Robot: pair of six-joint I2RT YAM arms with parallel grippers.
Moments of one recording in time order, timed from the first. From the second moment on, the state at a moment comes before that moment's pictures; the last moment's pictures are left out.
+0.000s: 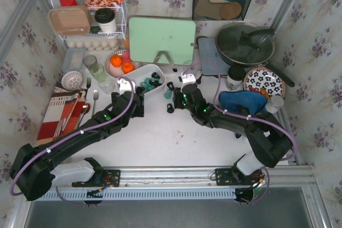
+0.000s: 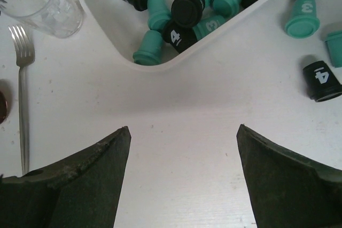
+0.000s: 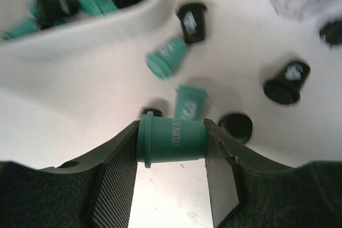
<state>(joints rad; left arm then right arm) -0.75 1.16 0.76 -0.28 -0.53 -0.37 0.72 1.54 0.75 0.28 0.26 0.31</state>
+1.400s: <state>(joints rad) -0.74 1.20 0.70 -0.14 -0.19 -0.38 0.71 1.75 1.18 0.10 0.22 0.21</state>
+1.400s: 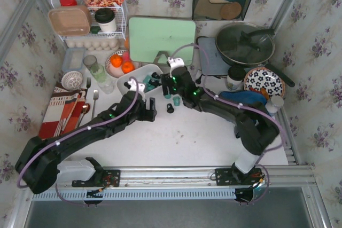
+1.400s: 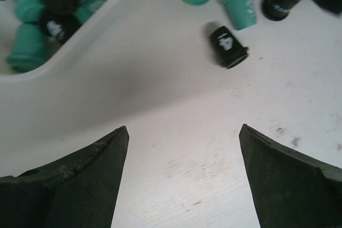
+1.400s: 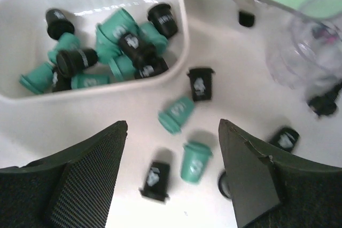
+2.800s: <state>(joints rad) -0.87 2.02 1.38 -0.43 -0.35 -0.60 0.70 1.23 0.51 0.46 0.46 0.25</state>
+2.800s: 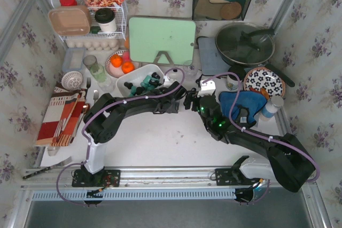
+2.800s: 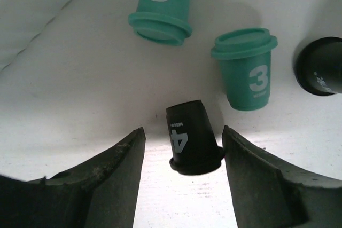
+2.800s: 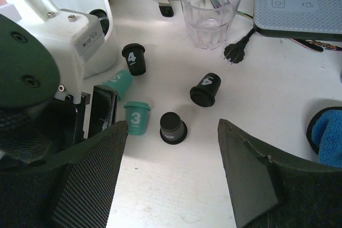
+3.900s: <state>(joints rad) -0.79 1.64 1.18 -0.37 -0.41 -0.53 0.70 1.31 0.53 0.46 0.44 0.25</state>
